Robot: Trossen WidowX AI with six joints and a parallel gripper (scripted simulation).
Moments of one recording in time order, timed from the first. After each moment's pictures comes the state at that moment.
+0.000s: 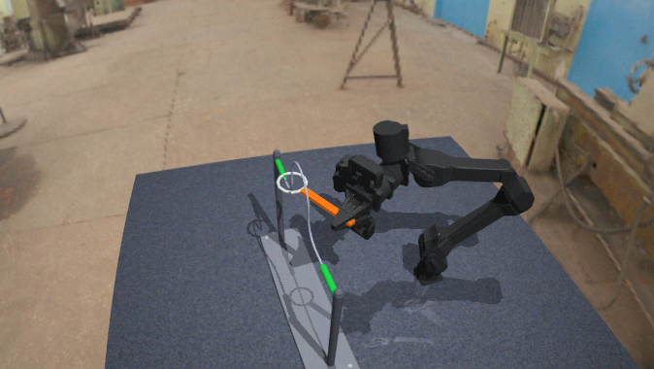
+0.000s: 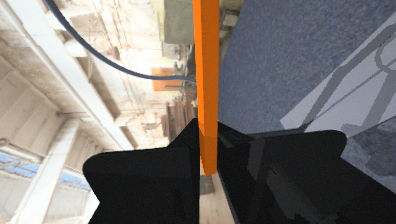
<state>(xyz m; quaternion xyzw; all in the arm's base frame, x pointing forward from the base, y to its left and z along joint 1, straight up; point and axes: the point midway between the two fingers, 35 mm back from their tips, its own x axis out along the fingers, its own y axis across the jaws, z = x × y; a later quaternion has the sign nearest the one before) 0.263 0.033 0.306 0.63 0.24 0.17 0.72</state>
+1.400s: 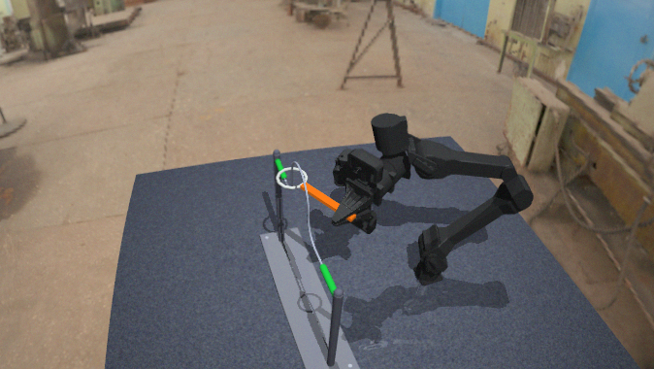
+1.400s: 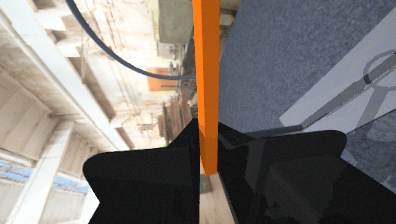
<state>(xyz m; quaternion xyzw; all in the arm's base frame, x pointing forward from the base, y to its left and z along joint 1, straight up) 0.262 0.033 0.318 0.63 0.25 0.16 0.72</state>
